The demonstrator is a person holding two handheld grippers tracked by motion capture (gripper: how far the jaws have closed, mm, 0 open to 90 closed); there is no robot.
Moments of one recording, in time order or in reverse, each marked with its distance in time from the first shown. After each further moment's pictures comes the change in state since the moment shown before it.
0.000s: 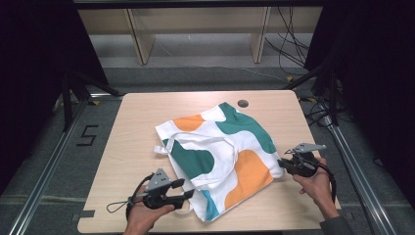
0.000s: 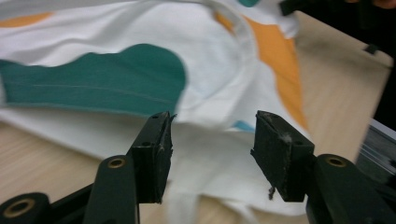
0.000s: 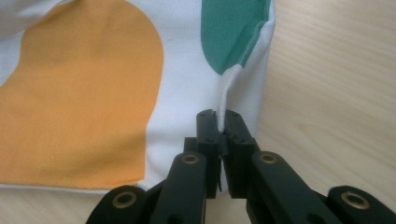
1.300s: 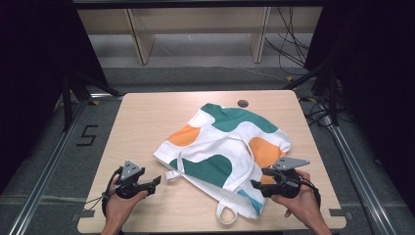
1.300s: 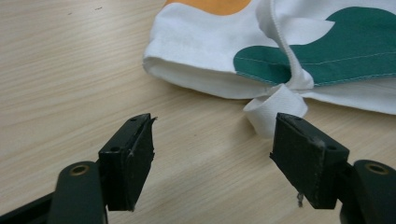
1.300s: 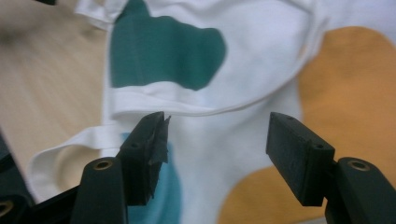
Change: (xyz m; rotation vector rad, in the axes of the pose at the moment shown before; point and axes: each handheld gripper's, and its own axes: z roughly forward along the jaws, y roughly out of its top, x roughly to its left) left arm 0.075 -0.029 -0.021 0.056 0.339 -0.096; right arm 0.094 0.008 -0.022 -0.048 0.181 -0.076
